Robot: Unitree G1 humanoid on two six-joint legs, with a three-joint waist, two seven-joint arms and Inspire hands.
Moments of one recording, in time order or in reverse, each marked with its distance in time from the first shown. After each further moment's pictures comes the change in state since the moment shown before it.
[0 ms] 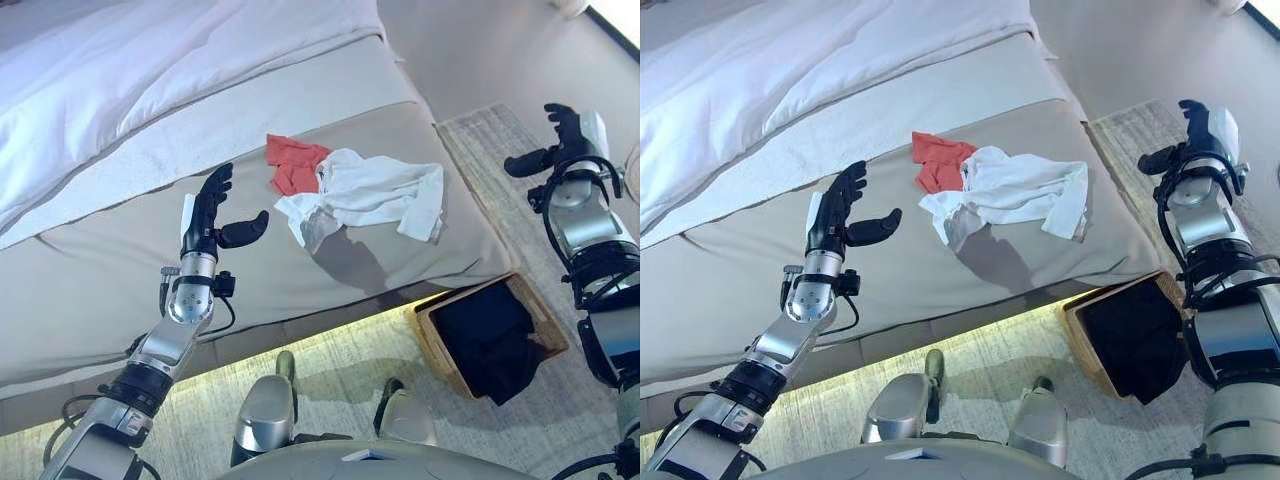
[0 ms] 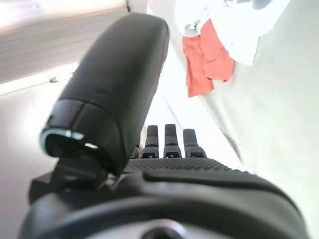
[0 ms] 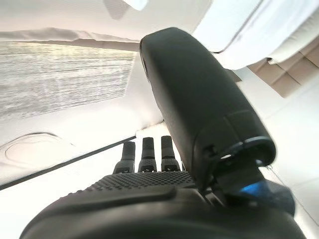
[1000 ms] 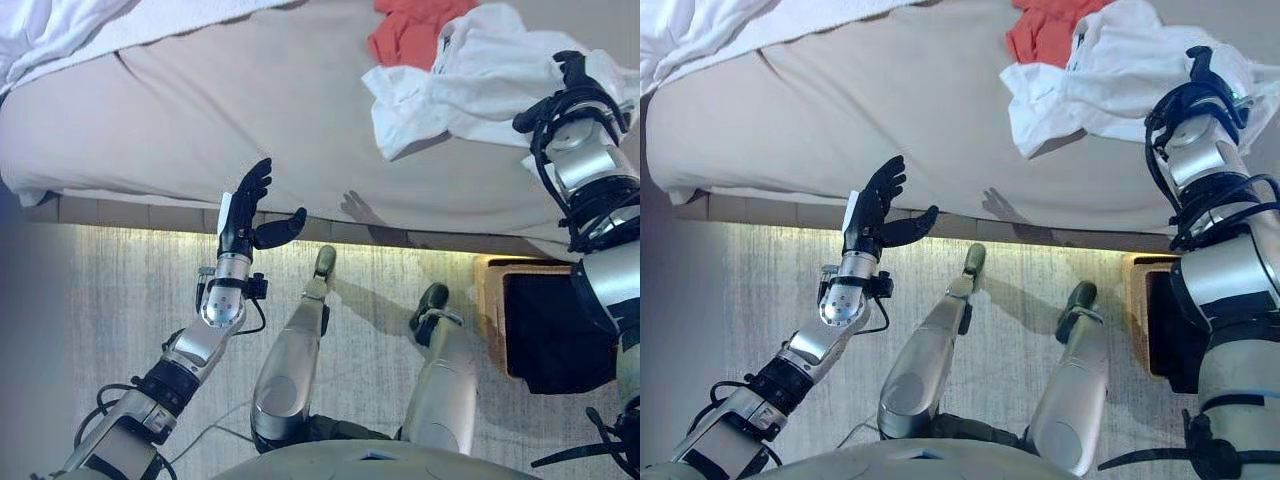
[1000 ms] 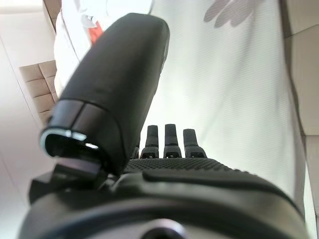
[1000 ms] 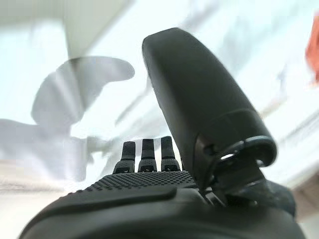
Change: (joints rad) left arm -0.041 -0.048 -0.189 -0.087 -0.022 -0.147 0.059; right arm -0.392 0.050 0.274 0.217 0.012 0.127 0.004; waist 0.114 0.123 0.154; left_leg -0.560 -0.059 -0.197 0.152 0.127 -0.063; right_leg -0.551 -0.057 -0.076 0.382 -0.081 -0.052
